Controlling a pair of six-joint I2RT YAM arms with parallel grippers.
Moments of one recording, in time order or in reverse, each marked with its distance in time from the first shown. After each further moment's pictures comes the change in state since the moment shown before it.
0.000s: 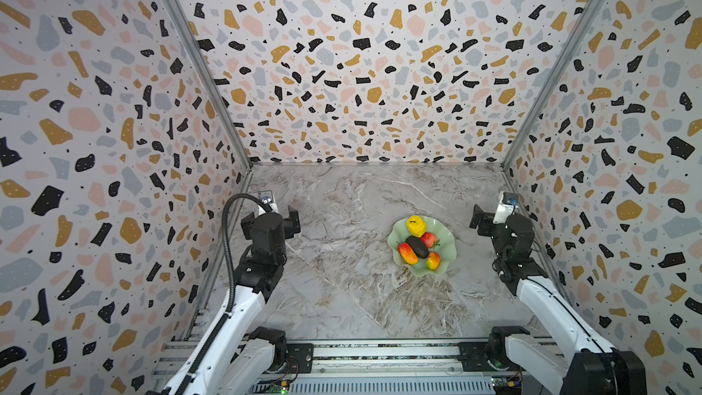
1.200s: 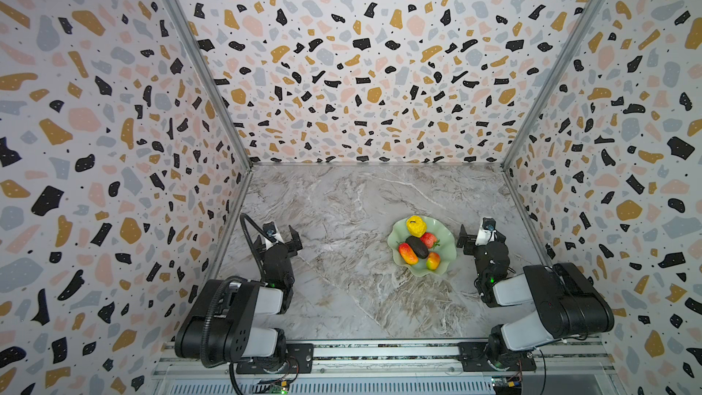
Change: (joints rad) left arm 0.106 0.560 -0.452 1.129 0.060 -0.018; right arm 0.063 0.532 -0.266 0.859 0.048 -0.087
